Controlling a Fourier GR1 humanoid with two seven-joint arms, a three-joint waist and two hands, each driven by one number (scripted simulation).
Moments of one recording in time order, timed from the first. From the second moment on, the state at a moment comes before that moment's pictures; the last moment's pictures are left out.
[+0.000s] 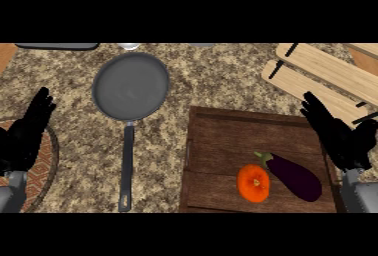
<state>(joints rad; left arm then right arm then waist) -0.13 0.58 -0.13 -1.40 0.32 0.25 0.00 -0.14 -0.39 0.05 -1.42 -0.22 0.06 0.12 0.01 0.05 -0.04</state>
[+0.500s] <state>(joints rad) -0.06 0.45 -0.18 -1.30 0.41 0.20 0.13 -0.12 -0.58 -0.07 -1.42 -0.09 0.08 -0.04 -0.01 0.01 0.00</state>
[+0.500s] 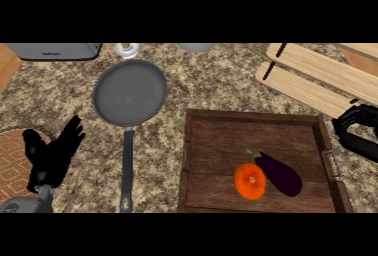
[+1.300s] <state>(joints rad) -0.05 0.38 -0.16 -1.31 0.39 0.17 0.19 0.07 -0.72 -0.10 -1.68 -0.22 0.46 -0.05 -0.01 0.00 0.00</state>
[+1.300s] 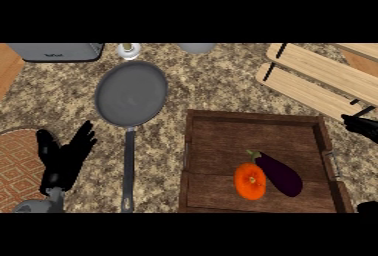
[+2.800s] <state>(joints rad) -0.03 0.33 -0.10 -1.35 0.31 0.12 0.24 -0.16 -0.46 0.41 -2.07 0.26 0.30 0.95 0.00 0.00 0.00</state>
